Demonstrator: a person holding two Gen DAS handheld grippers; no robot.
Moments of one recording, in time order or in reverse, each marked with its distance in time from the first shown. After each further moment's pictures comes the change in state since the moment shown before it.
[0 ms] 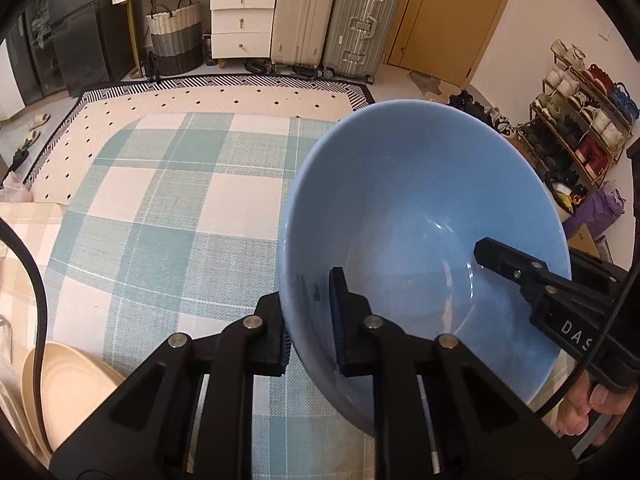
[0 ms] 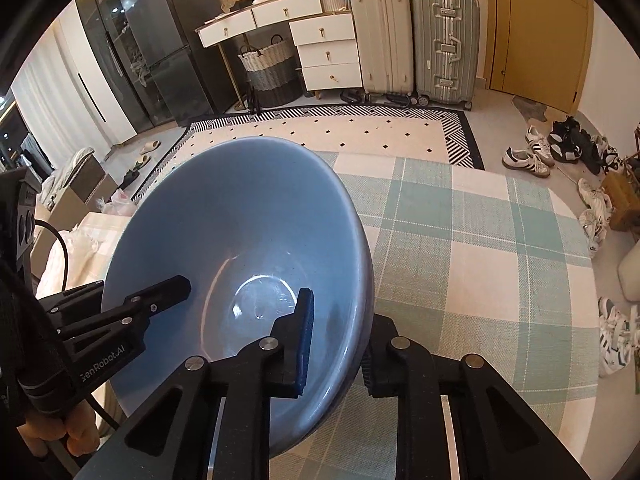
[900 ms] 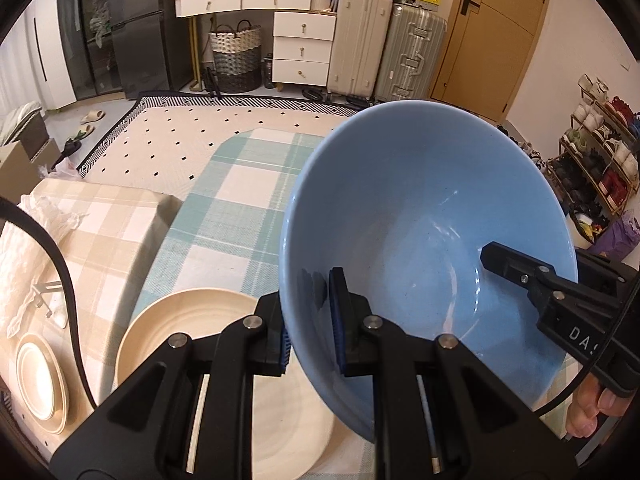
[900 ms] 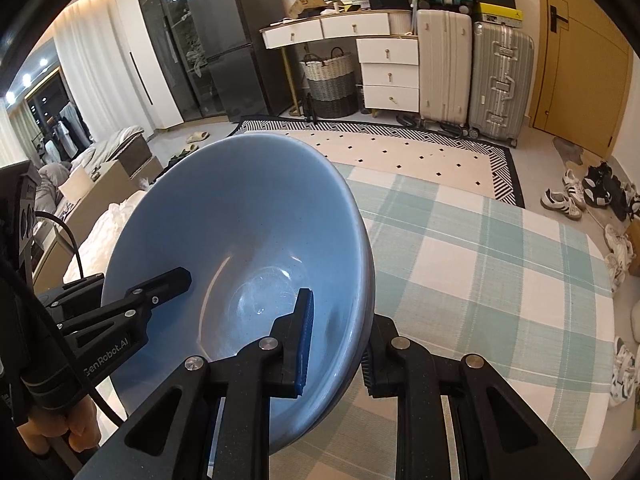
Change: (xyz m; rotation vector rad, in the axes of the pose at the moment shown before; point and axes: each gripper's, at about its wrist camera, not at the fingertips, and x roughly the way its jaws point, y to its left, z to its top) left arm -0.134 0.094 -0.053 -0.097 -0.106 0.137; right arm -0.055 0.135 -0.016 -0.146 -0.039 0.103
